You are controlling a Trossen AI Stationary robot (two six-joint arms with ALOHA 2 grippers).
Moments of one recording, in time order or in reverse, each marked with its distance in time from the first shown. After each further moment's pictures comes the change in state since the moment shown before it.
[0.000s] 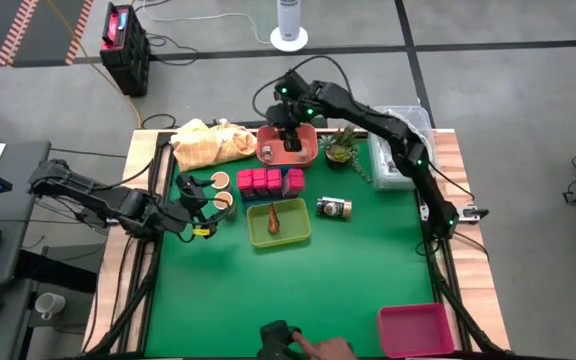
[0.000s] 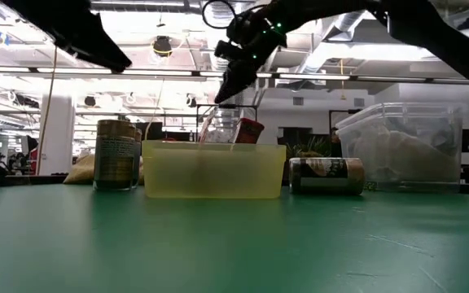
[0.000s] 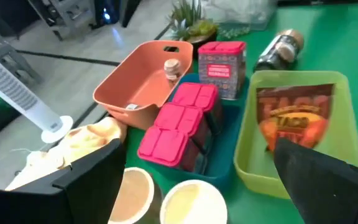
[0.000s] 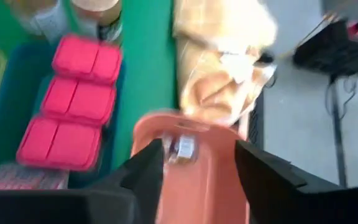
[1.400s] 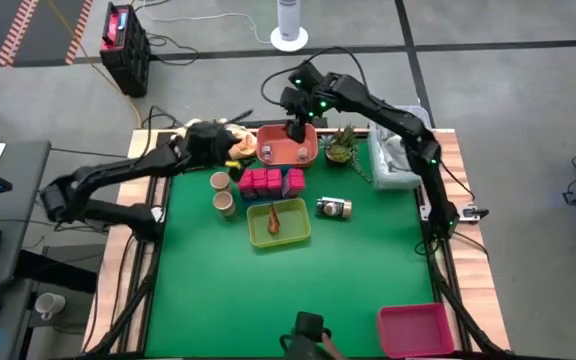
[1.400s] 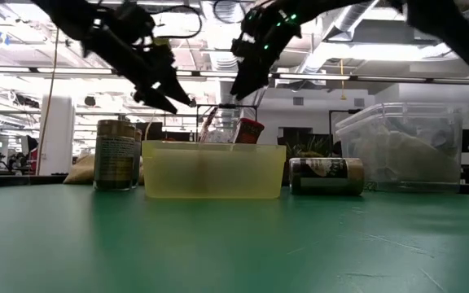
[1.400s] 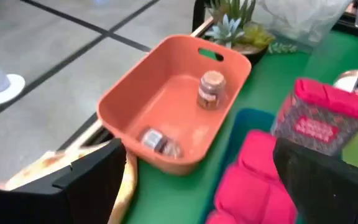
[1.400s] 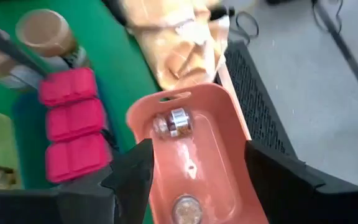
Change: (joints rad) left arm 0.923 0.416 0.135 0.415 0.898 0.295; right arm -0.049 -0.150 -0.127 0.009 0.060 0.429
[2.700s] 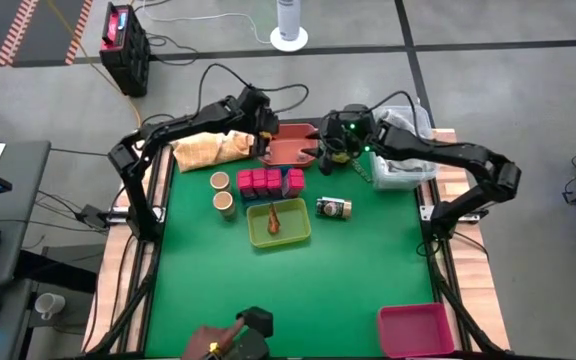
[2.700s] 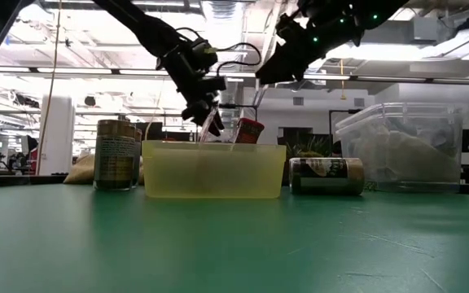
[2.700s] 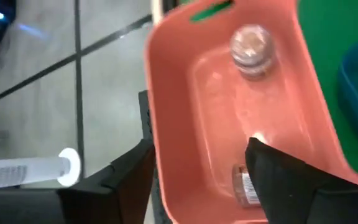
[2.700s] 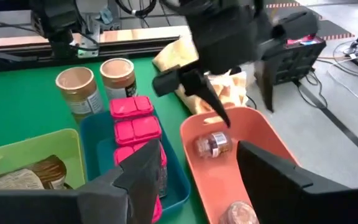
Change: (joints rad) left arm 0.065 0.617 0.689 -0.377 0.027 0.897; right arm 0.072 -0.636 -1.086 0.864 -0.008 0.141
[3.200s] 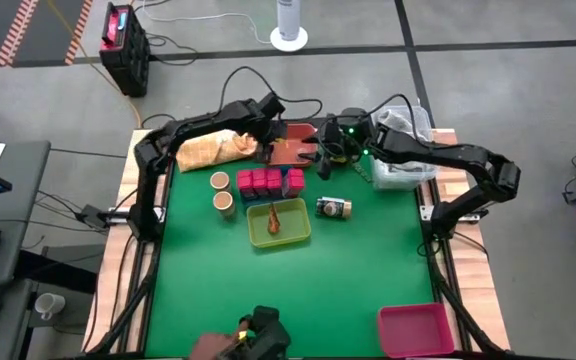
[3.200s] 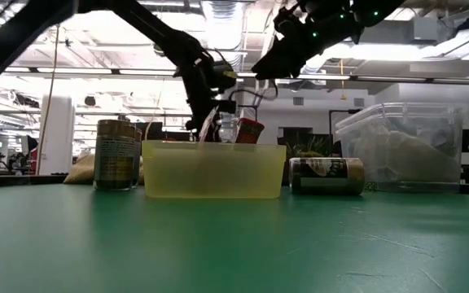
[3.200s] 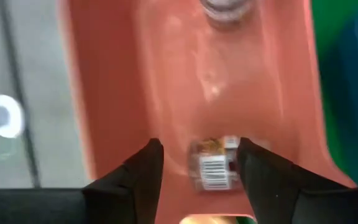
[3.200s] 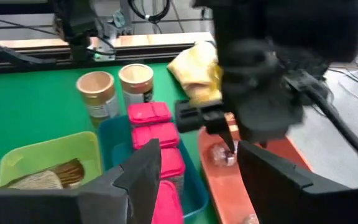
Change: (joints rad) left arm -0.036 0.224 0.244 -0.334 -0.099 -0.123; right arm 0.055 0.000 0.000 0.016 -0.004 -0.002
